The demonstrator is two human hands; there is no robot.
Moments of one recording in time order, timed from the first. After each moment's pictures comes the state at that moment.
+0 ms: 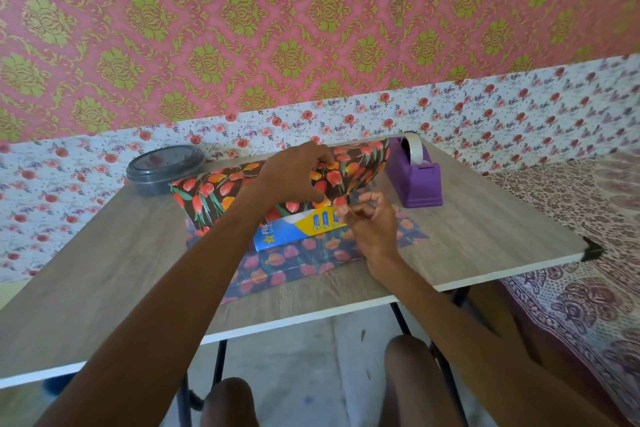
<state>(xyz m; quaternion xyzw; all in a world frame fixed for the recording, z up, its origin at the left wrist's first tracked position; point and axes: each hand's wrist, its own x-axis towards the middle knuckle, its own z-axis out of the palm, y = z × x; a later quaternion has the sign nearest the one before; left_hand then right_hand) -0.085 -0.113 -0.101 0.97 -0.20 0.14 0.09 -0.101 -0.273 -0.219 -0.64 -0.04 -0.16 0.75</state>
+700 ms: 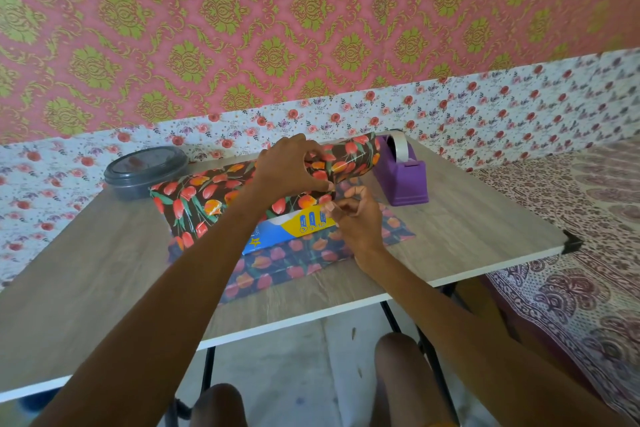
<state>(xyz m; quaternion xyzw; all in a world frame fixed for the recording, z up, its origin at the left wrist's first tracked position) -0.075 -0.134 -0.101 0.96 -0.14 0.19 0.12 -0.095 -0.275 -0.213 -0.66 -0.05 -0.16 0.73</state>
